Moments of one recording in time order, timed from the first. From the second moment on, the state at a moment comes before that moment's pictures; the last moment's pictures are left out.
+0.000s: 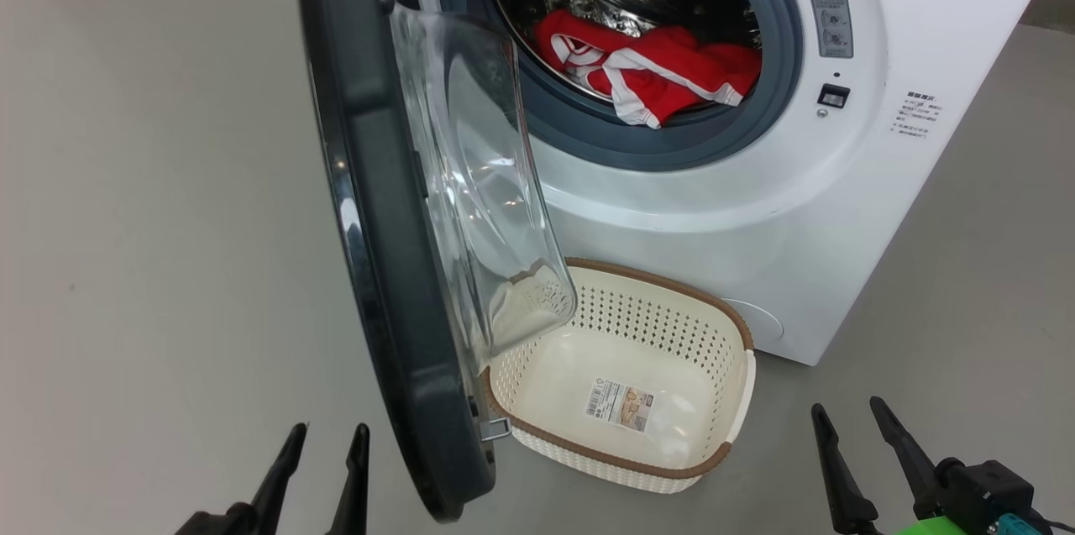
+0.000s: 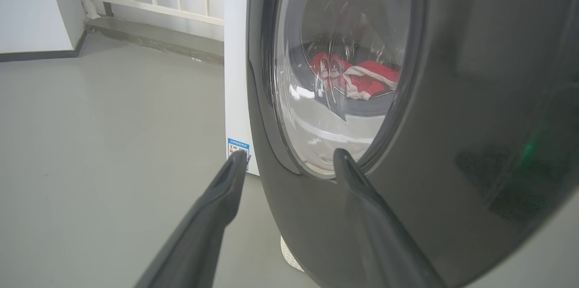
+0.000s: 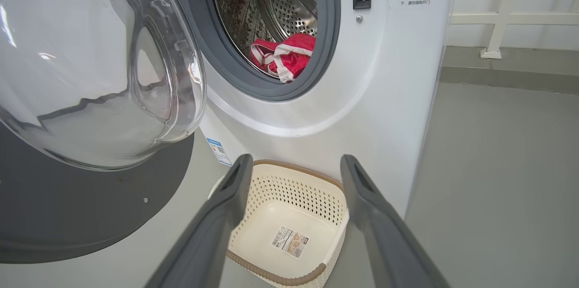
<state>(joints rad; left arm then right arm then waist) 0.03 0.04 -0.06 0.22 -0.28 -0.13 -0.25 0.10 -0.06 0.00 0.24 0.31 0.12 -0.25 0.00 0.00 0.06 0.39</state>
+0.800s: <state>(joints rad) -0.03 0.04 0.06 -0.09 -0.30 -0.12 -0.25 0.10 -0.05 0.01 0.24 0.30 0.12 -0.25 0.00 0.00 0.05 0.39</state>
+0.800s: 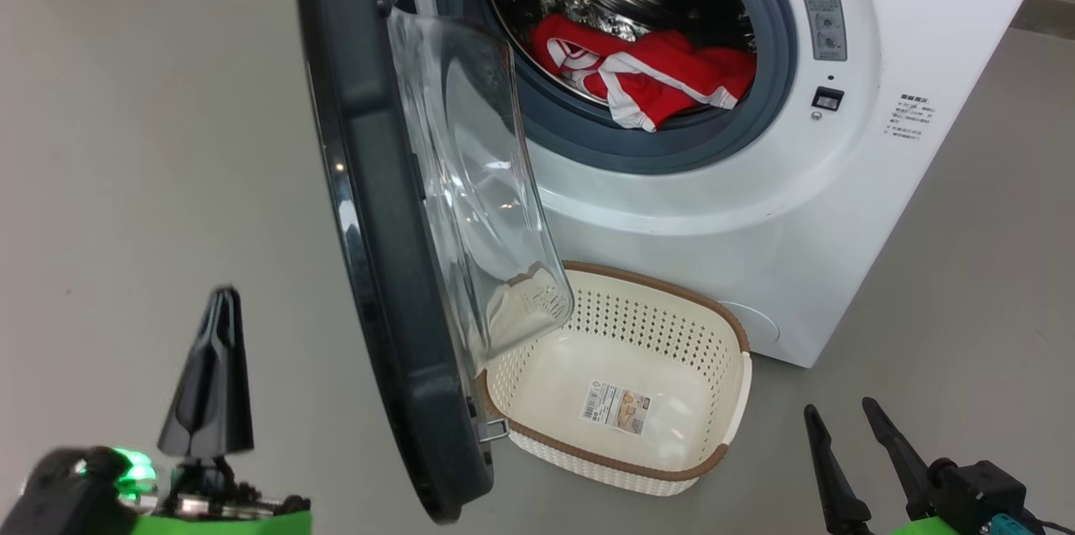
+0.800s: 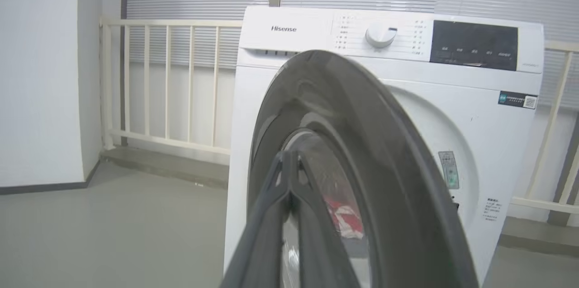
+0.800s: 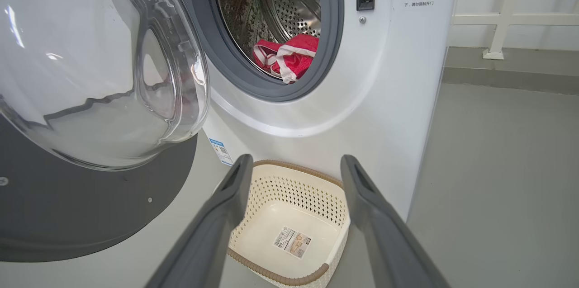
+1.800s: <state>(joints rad) 0.02 0.05 -0.36 0.08 -0.39 -0.12 -0.26 0.10 -0.05 0.02 0.24 0.31 0.12 -0.25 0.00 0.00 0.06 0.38</state>
